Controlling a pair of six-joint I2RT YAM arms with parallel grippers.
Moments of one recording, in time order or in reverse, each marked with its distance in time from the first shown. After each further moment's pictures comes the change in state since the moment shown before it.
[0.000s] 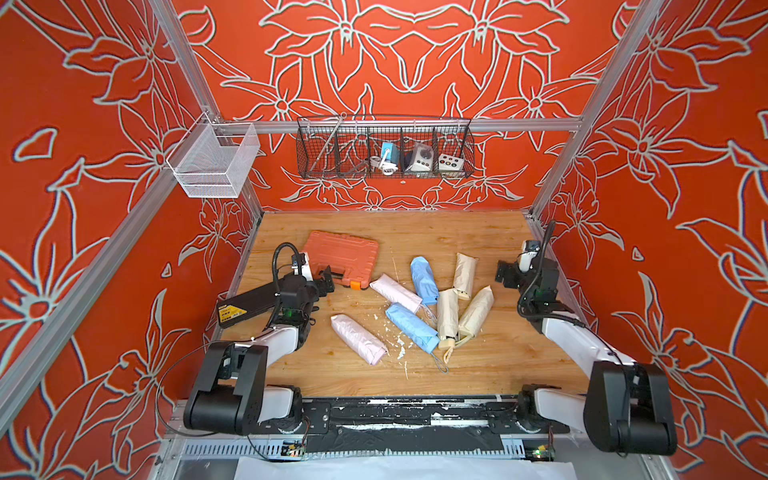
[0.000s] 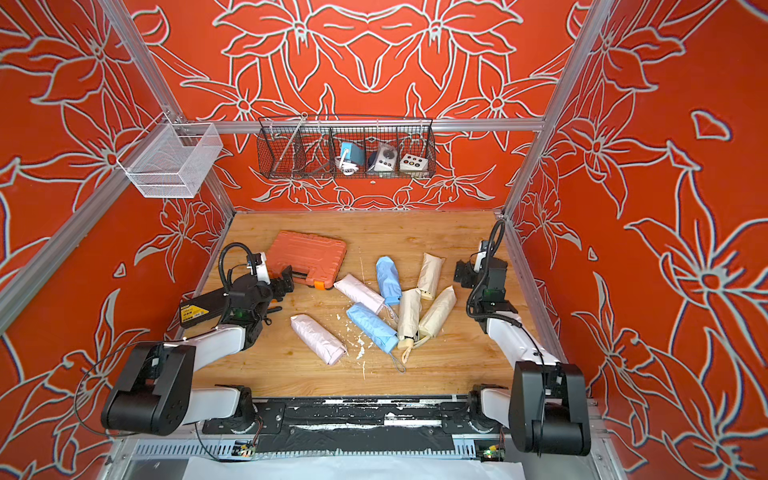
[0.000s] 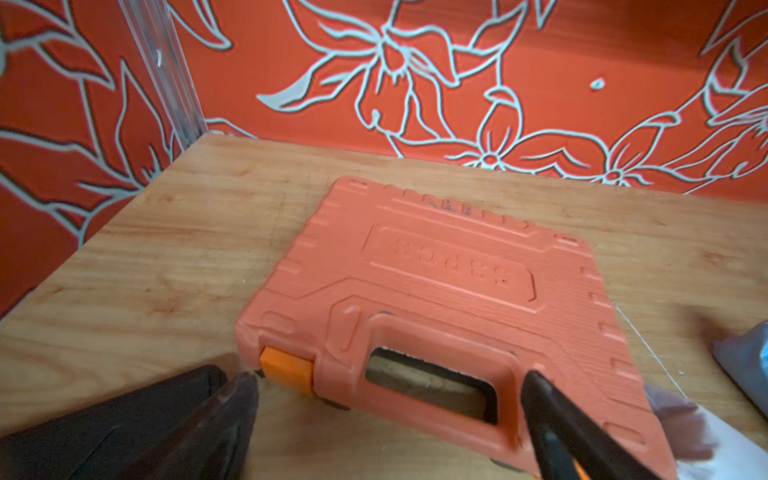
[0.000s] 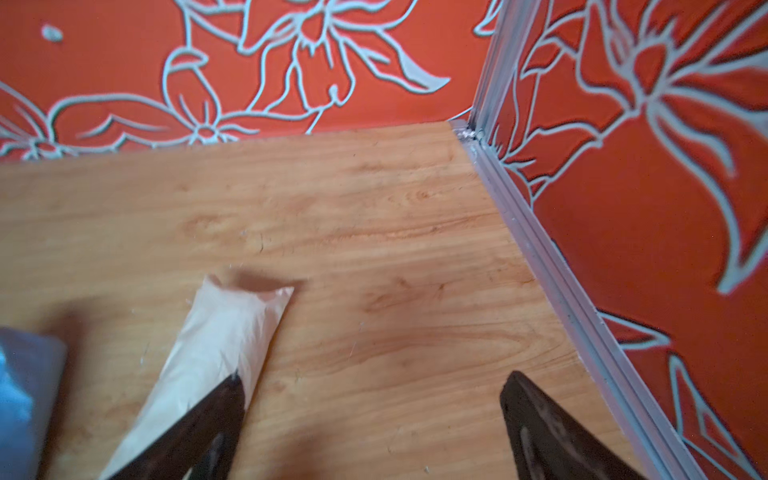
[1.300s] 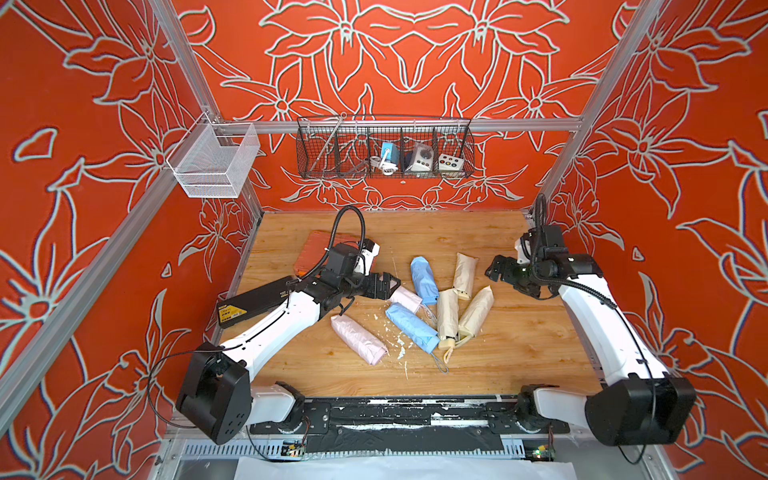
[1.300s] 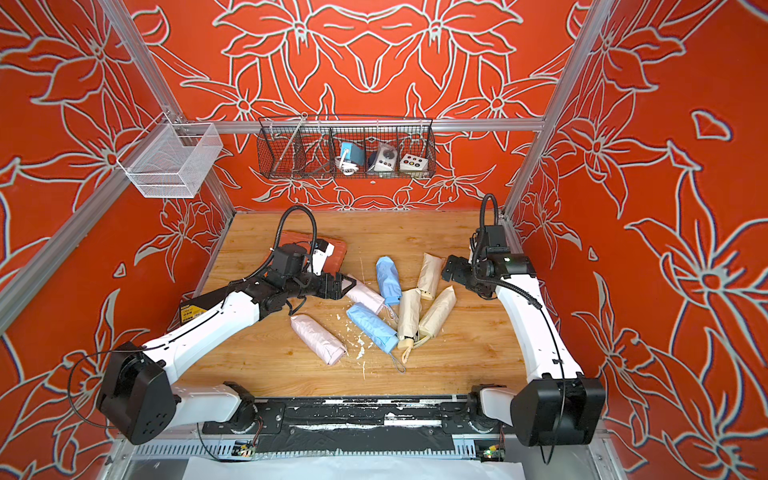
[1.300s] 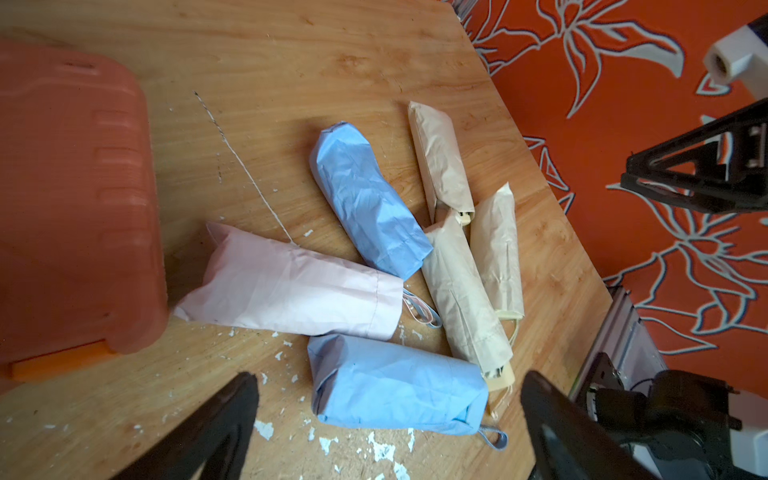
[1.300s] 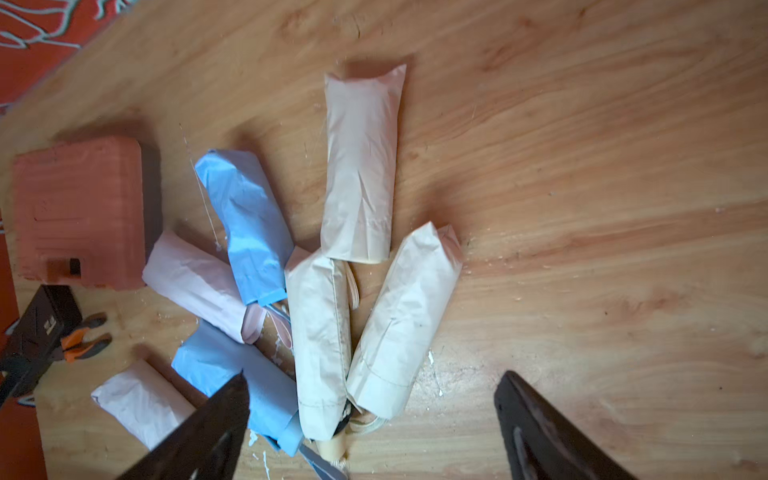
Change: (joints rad) left arm -0.403 -0.001 0.533 -0.864 0.494 -0.212; right arm 0.100 0.043 0.544 -1.144 -0.322 0.302
